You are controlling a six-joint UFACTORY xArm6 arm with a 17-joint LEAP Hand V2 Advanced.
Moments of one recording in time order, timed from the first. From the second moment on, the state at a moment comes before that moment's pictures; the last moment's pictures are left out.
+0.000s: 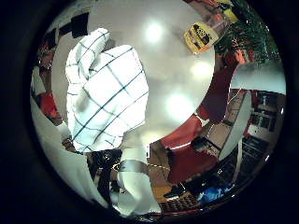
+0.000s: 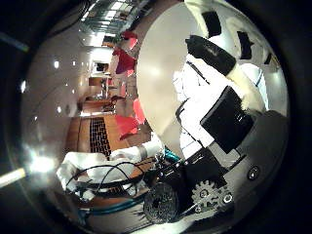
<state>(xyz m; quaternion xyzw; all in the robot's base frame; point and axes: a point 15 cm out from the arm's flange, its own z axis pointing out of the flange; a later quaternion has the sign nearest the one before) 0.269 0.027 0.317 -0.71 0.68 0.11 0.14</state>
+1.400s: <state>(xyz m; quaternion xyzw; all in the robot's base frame) 0.264 -0.238 0.278 -0.37 0.72 -0.07 0.58</state>
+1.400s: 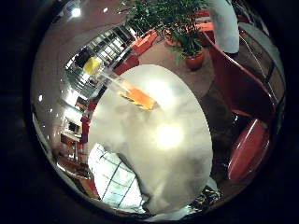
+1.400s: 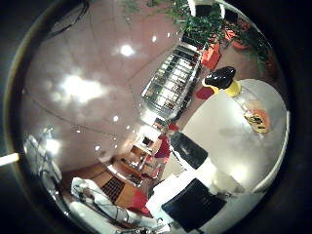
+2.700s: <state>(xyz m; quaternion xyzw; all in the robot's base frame) 0.330 -0.248 0.221 -0.34 0.70 0.05 0.62</state>
